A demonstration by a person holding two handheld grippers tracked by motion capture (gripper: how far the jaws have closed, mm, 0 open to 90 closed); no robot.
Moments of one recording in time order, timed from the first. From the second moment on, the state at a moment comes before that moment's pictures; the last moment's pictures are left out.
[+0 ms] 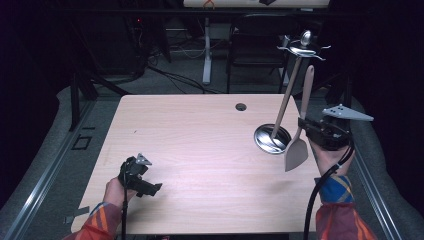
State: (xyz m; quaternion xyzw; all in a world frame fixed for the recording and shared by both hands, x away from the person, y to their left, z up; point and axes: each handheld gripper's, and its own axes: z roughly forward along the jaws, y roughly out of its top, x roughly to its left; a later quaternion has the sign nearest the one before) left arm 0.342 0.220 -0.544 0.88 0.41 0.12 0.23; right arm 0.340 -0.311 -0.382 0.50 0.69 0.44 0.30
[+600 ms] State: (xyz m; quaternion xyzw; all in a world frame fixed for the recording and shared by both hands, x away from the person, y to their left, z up) left arm 0.343 0.220 -0.546 0.88 0.41 0.12 0.23; right arm 0.357 -0.337 -0.372 0.52 0.66 0.45 0.29
